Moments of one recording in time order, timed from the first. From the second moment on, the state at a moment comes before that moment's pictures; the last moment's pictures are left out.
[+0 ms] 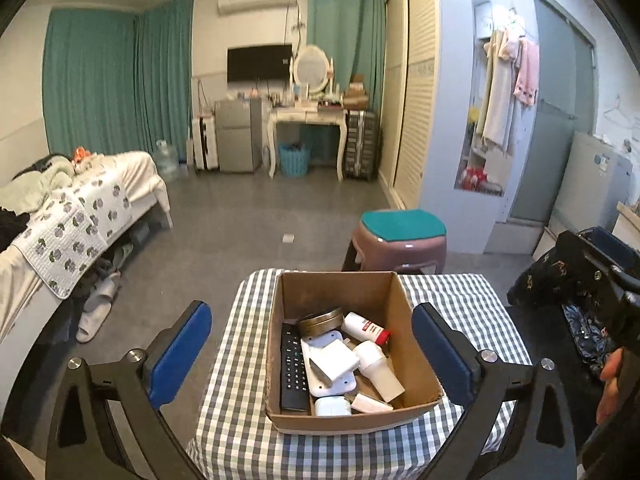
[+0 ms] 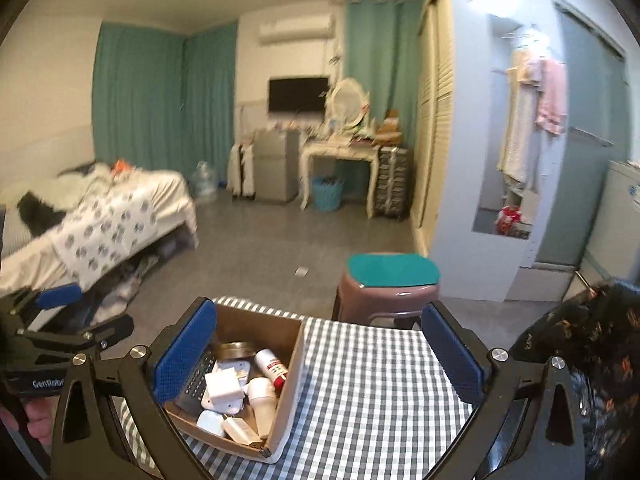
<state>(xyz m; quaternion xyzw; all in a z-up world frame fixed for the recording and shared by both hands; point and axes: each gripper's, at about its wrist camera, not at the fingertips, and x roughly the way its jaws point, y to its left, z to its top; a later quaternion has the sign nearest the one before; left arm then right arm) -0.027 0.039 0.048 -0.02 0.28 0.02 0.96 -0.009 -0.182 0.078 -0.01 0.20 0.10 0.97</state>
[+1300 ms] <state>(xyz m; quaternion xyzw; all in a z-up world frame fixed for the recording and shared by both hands) -0.059 0.026 -0.004 -0.02 0.25 0.05 0.97 -0.033 -0.180 -0.010 -0.03 0.23 0.07 0.97</state>
